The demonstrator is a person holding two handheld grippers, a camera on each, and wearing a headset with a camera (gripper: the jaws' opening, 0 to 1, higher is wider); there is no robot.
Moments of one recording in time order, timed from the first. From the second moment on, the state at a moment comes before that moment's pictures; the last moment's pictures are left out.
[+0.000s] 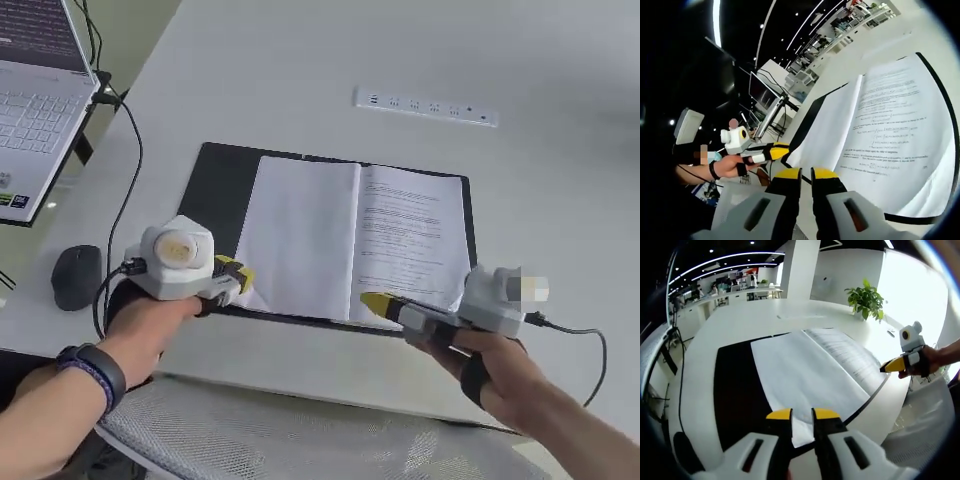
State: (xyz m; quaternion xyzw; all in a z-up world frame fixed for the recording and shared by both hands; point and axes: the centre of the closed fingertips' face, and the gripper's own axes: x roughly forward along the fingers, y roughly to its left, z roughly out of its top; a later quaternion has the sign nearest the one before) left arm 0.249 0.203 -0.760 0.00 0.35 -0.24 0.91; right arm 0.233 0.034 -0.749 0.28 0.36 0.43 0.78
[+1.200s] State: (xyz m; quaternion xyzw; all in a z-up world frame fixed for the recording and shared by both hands) left arm 0.222 0.216 -0.679 0.02 0.28 -0.25 0.93; right arm 0.228 -0.098 -0.683 0.08 0.30 0.34 0.89
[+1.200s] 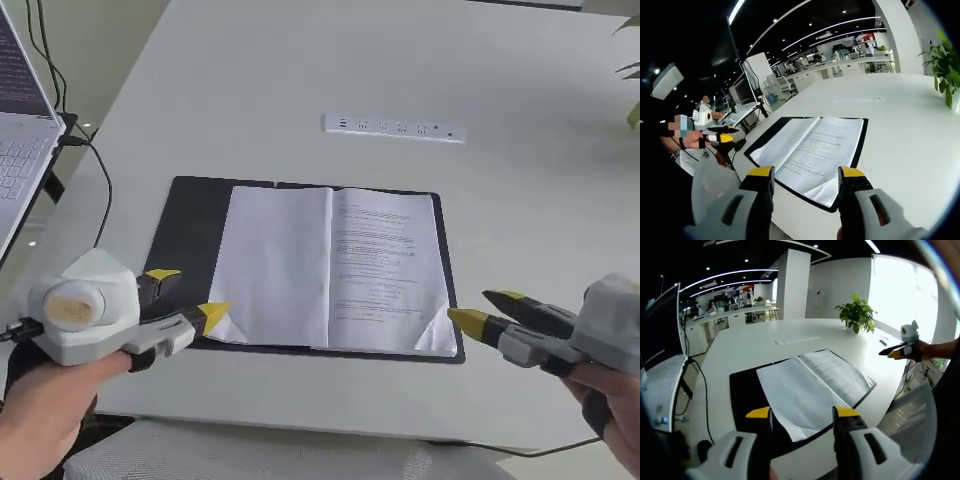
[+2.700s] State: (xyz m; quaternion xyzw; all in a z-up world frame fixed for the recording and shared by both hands) left arm 0.248 0.065 -0.677 0.06 0.28 -0.39 0.88; right arm 0.202 -0.144 -0.702 0.07 0.30 0.30 0.90
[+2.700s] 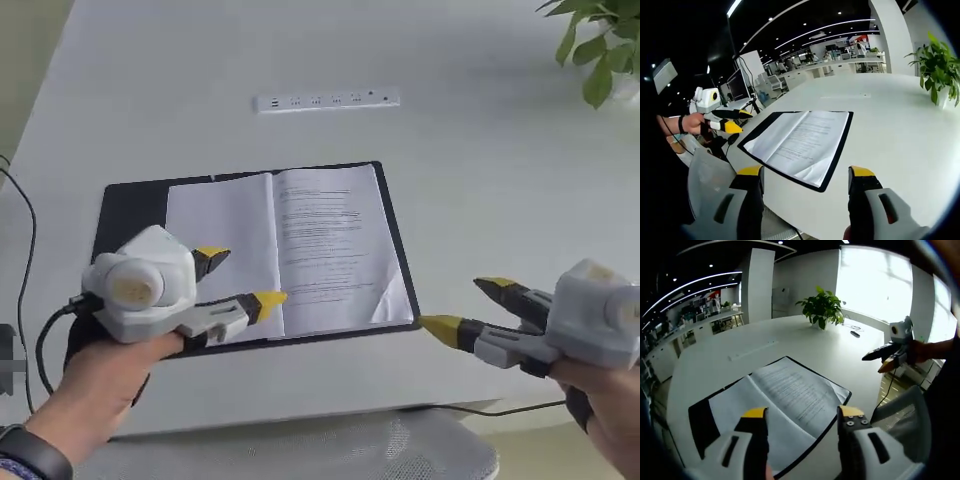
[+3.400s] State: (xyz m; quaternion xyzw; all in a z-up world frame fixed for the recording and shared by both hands) left arm 0.253 -0.018 -0.711 0.07 0.29 -0.45 0.84; right arm 0.199 -0.149 -0.707 0.08 0.31 0.30 0.90
